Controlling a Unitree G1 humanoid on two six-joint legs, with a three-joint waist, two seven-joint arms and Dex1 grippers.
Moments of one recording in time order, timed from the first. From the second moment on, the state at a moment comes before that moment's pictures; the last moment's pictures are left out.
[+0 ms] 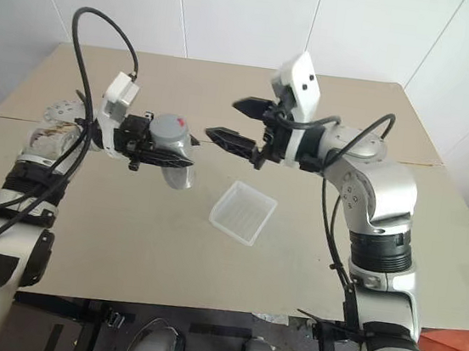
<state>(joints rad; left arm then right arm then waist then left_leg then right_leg) -1.03 0.56 -0.11 0.70 -0.47 0.14 -1.61 -0.97 -0.42 0.05 -0.18 0.56 0.80 0.80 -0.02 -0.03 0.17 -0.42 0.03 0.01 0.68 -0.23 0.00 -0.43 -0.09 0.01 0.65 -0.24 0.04</state>
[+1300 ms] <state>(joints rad) -1.02 0.58 -0.11 0.66 -0.47 0.13 -1.60 -0.98 -0.39 0.12 0.00 0.48 0.67 0.89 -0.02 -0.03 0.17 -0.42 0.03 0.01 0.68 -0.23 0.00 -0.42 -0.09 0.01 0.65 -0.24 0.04</state>
